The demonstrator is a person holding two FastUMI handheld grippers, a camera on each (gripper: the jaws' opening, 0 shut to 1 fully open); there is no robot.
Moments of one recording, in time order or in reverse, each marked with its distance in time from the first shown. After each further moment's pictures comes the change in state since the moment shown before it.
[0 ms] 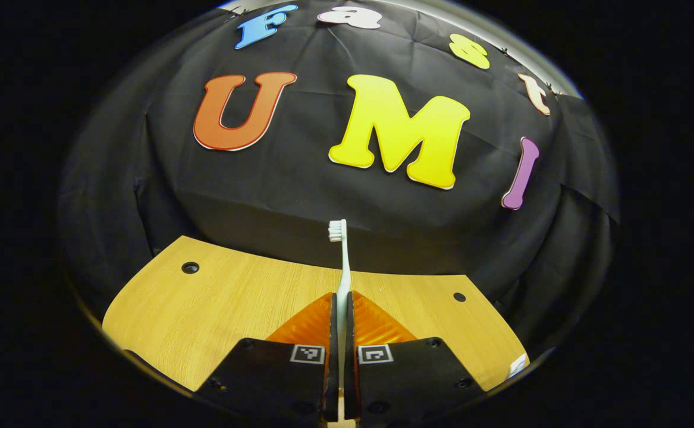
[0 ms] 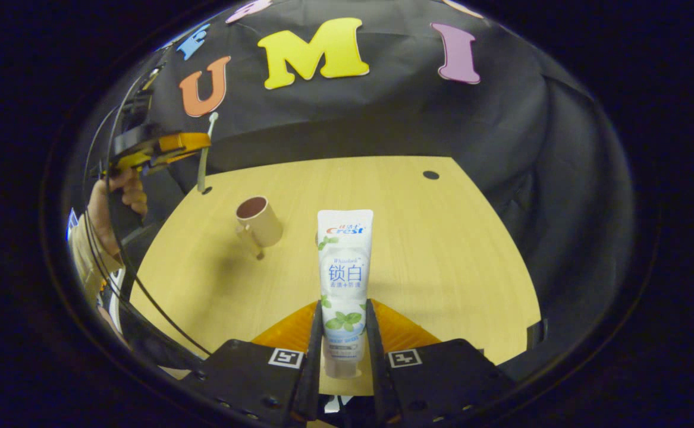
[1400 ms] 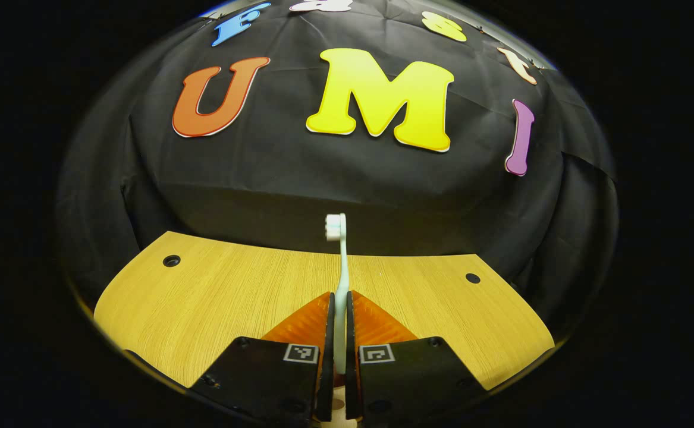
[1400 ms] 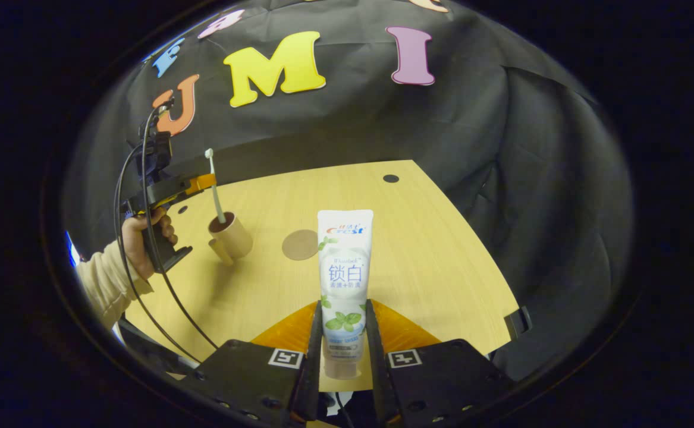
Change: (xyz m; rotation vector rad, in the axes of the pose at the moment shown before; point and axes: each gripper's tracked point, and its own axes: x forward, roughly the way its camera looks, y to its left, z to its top) left arm 0.049 -0.030 -0.058 0.085 0.006 0.008; right arm -0.028 -0.059 -0.004 0.100 -0.024 -0.099
